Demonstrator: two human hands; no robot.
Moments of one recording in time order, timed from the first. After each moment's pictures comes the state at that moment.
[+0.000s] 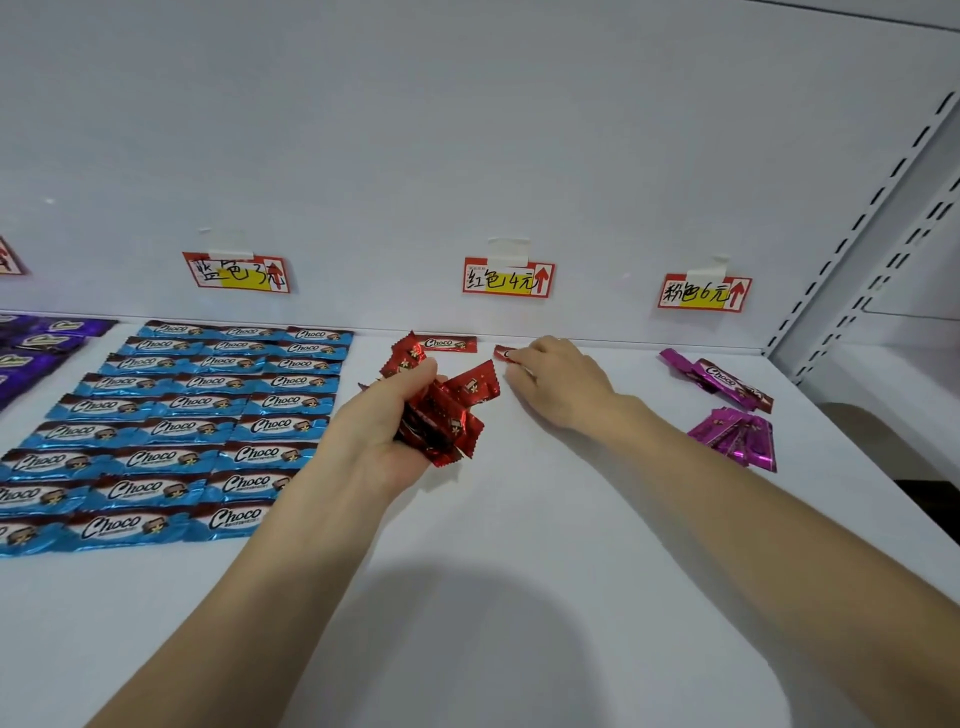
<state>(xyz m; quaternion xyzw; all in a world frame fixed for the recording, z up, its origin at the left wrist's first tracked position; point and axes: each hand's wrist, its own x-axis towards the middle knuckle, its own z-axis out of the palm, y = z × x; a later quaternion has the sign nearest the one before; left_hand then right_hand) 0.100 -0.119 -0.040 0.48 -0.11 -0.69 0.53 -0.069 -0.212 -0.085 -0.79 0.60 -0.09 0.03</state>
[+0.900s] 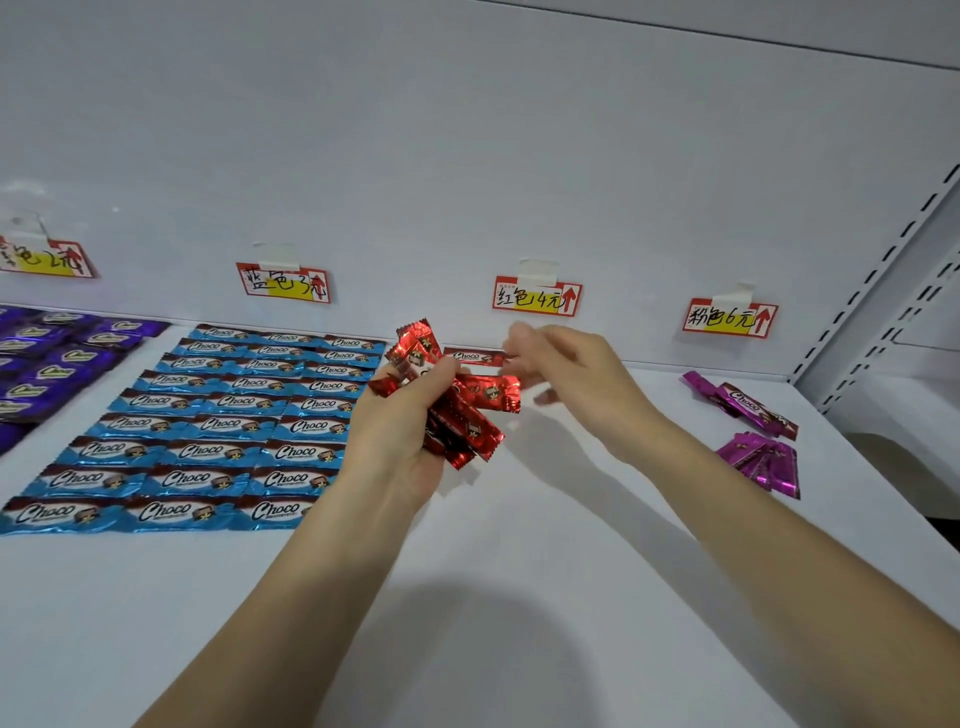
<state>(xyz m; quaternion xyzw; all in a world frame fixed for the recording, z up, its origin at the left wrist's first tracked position) 0.104 -0.115 -0.041 0.41 -0.16 -0.63 0.63 -0.038 -0.148 -0.025 -0.70 0.49 -0.37 0.36</state>
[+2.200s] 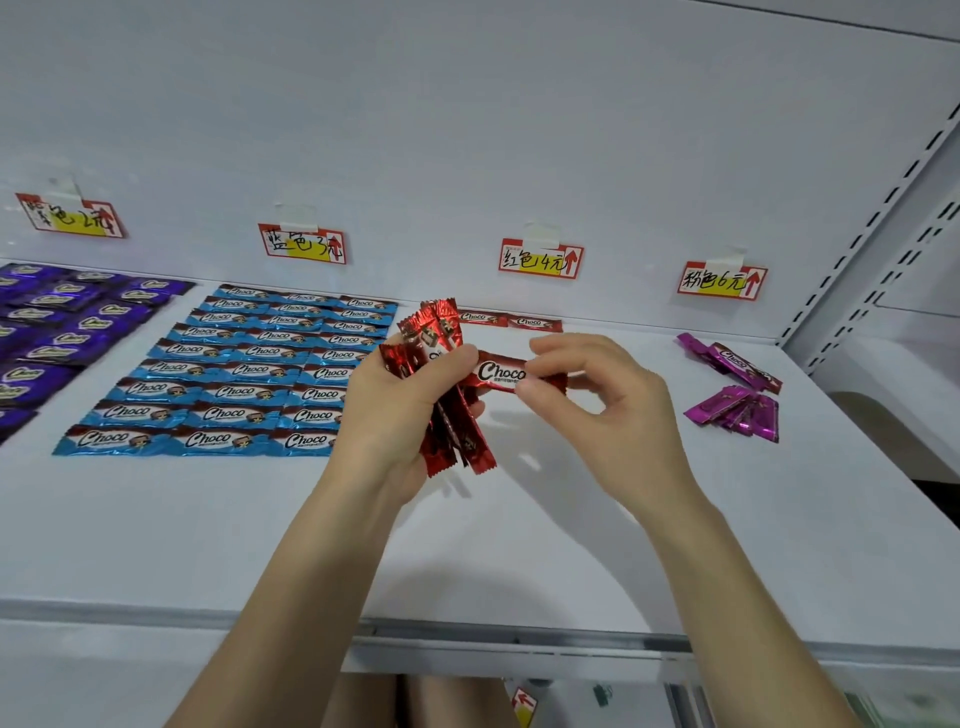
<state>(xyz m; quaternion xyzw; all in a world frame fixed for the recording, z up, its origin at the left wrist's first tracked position) 0.110 -0.045 -0.028 0.46 -0.29 -0.57 0.62 -0.038 -0.053 -0.041 -0.71 0.42 -0.51 0.24</state>
